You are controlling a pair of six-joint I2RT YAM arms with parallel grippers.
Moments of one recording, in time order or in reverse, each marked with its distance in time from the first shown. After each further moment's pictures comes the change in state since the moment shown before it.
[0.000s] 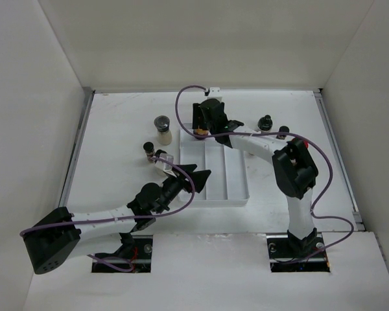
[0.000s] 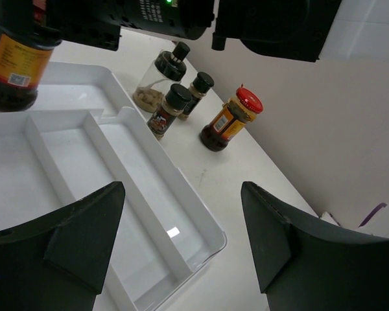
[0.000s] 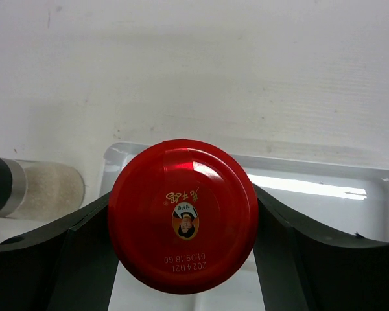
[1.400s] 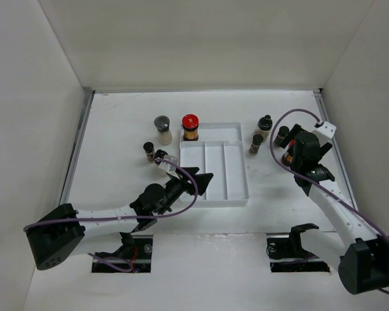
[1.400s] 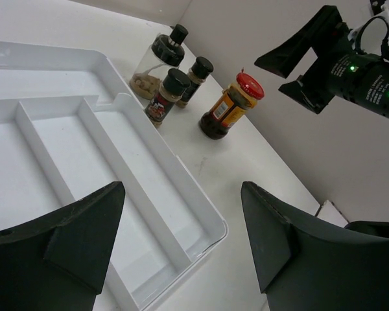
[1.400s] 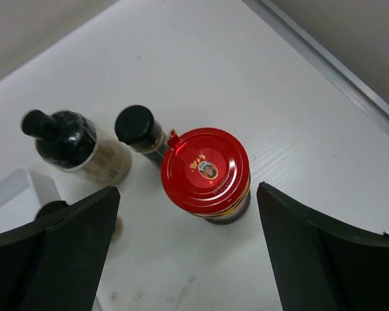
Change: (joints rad) left arm -0.026 0.039 -0.002 0.011 0.000 0.001; right arm -0.488 -1.038 -0.887 -0.064 0.215 0.112
